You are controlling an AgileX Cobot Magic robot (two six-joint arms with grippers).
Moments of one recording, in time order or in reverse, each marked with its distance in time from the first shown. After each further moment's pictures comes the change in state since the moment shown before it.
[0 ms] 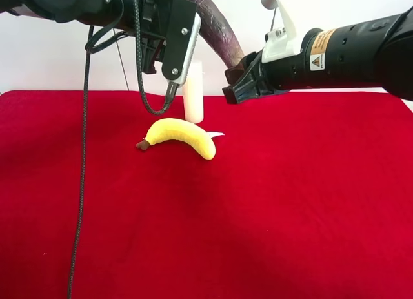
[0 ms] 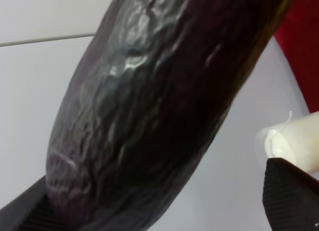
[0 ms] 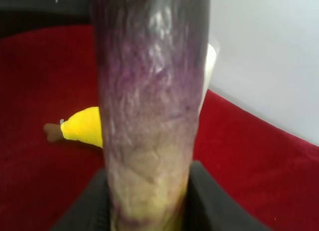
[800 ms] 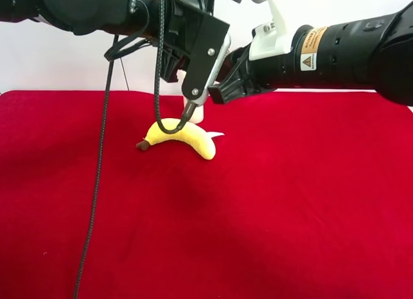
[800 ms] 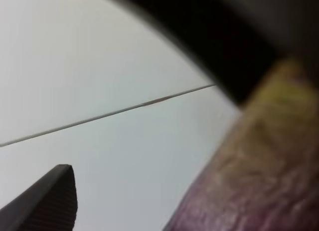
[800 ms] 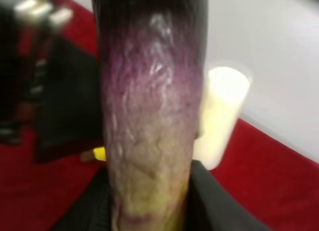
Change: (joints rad) left arm -0.117 0.000 0.001 0.032 -0.032 0.055; right arm 0.058 0.000 0.001 0.000 -0.056 0.003
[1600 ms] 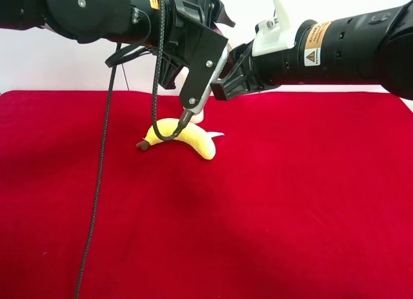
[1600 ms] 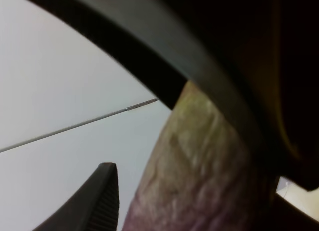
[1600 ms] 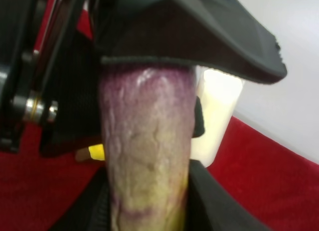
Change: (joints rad) left arm 0.002 0.010 0.010 0.016 0.025 0.008; right arm 0.001 -0.008 -0.010 0.001 0.037 0.003
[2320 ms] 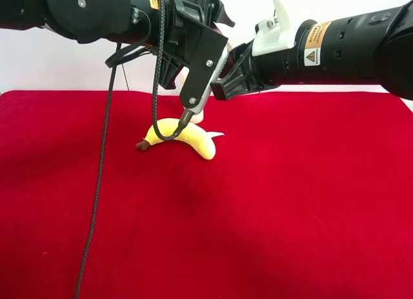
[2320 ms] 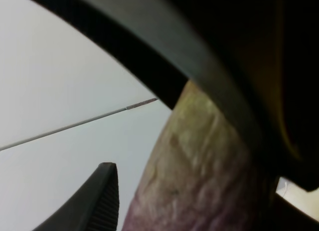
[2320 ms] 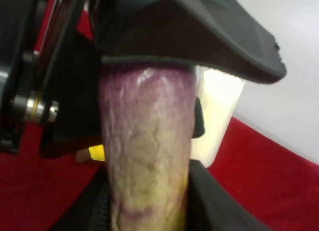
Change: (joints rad) left arm 0.000 0.000 0.000 0.003 0.000 -0.005; right arm 0.000 0.000 0.000 0.000 -0.002 0.000
